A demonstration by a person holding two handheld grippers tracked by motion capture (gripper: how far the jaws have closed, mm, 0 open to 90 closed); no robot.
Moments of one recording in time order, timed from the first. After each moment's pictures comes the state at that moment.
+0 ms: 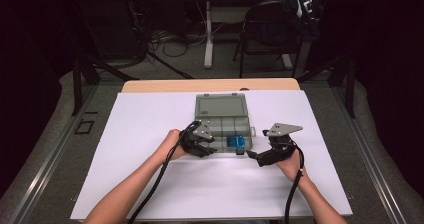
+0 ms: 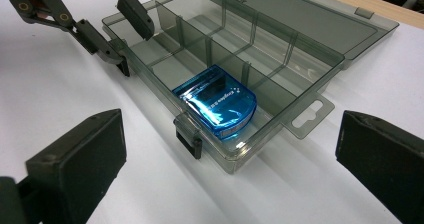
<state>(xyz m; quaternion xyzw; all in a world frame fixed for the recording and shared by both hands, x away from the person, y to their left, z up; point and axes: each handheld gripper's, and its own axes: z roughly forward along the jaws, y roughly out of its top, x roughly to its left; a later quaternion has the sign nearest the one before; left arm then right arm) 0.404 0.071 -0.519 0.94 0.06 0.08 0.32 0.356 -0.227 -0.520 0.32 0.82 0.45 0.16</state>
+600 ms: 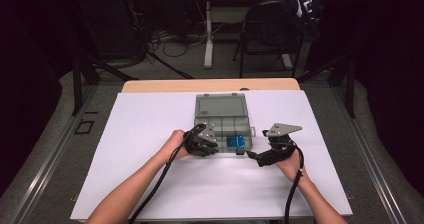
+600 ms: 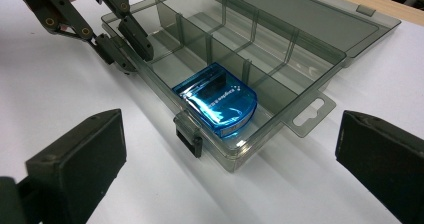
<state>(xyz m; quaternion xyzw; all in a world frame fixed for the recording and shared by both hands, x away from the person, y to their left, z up) 0.406 0.061 -0.529 0.95 0.03 0.07 0.30 0.356 -0.226 -0.521 0.32 0.82 0.45 0.16</state>
